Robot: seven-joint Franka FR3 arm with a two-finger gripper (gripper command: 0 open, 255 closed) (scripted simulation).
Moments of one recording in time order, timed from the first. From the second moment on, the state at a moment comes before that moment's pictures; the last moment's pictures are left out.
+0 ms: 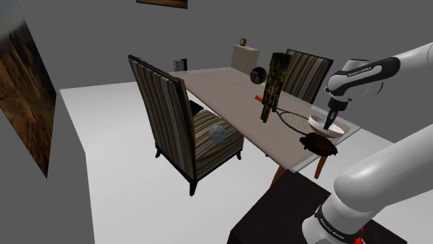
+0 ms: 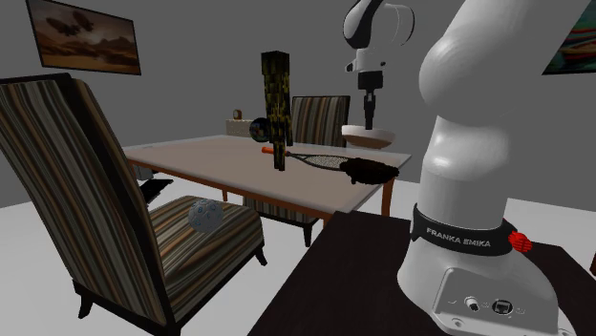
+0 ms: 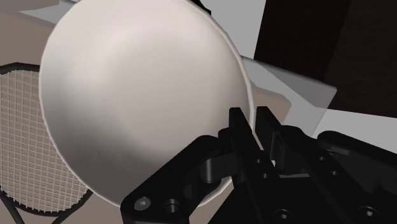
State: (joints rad) arm -0.30 -0.33 -0.77 -2.43 -0.35 2.20 -1.00
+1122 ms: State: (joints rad) arm -0.27 -0.19 -0.84 -2.51 -0.30 2.40 -1.04
